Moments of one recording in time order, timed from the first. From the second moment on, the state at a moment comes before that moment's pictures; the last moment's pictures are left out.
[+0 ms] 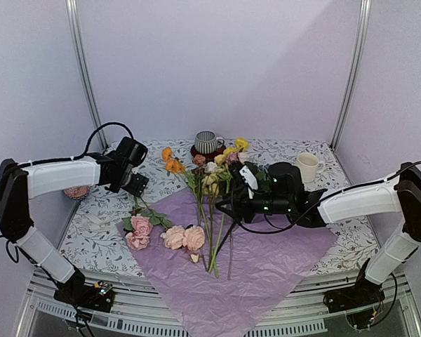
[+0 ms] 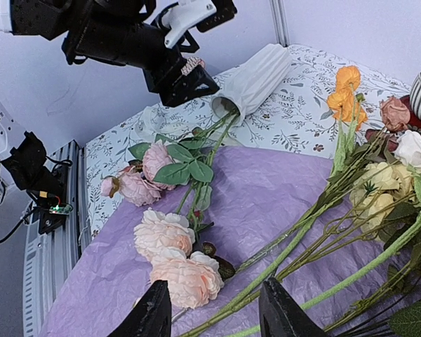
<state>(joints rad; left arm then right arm) -0.50 1.54 1.03 -0.44 -0.63 0.07 0.89 1.60 0.82 0.44 -0.31 0.17</state>
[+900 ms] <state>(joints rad) -0.50 1.89 1.13 -0.36 -0.89 0.23 0.89 1.59 0.80 0.46 -0.26 0.17</state>
